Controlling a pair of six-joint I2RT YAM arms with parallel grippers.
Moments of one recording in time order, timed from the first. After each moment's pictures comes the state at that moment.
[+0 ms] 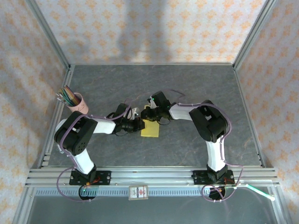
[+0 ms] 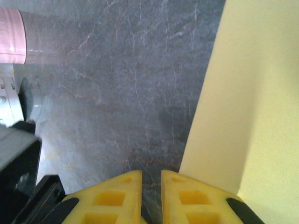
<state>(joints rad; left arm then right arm) -0.44 1.73 0.66 0.20 0.55 -0.72 0.65 2.03 1.18 -0.03 -0.53 0.75</state>
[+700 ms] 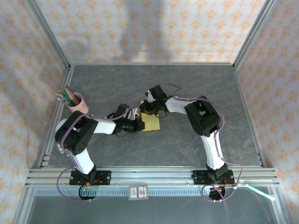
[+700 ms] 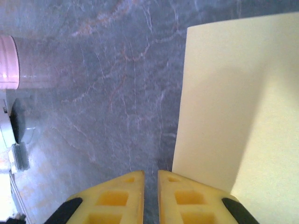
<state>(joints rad) -0.44 1.74 0.65 0.21 0.55 -0.66 0.60 2.18 1.41 -0.13 -0.53 0.69</state>
